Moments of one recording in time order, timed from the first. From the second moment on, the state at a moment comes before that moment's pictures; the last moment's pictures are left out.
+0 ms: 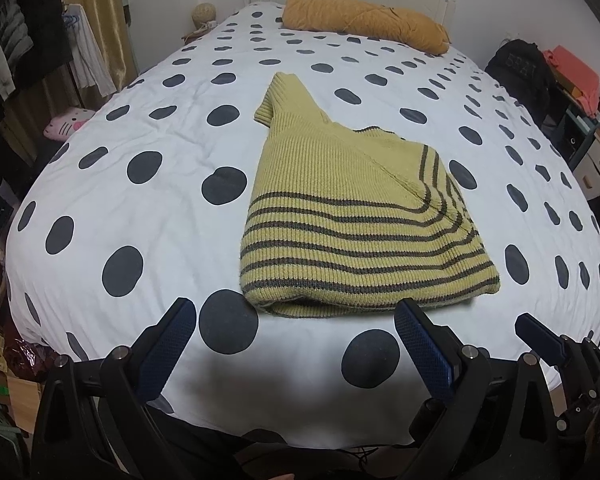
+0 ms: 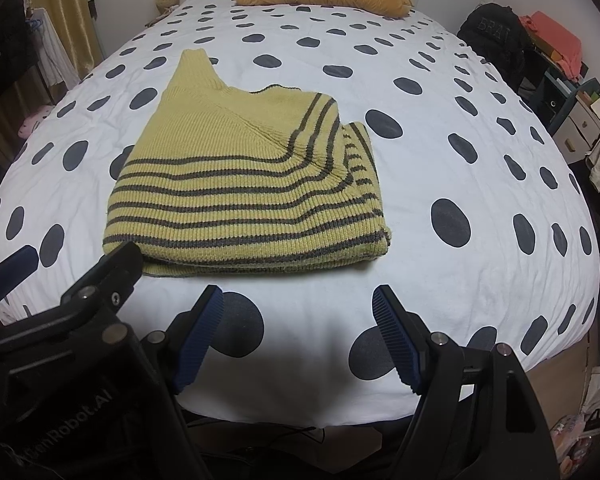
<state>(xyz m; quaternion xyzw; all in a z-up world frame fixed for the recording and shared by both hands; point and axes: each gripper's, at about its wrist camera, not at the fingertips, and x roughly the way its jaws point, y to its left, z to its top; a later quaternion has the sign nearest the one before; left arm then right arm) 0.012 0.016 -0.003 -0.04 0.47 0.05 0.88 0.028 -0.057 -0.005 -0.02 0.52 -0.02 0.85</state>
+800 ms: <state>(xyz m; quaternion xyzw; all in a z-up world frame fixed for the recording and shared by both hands) 0.013 0.014 -0.005 -0.05 0.48 0.05 0.88 0.029 -0.059 -0.008 -0.02 0.53 -0.02 0.85</state>
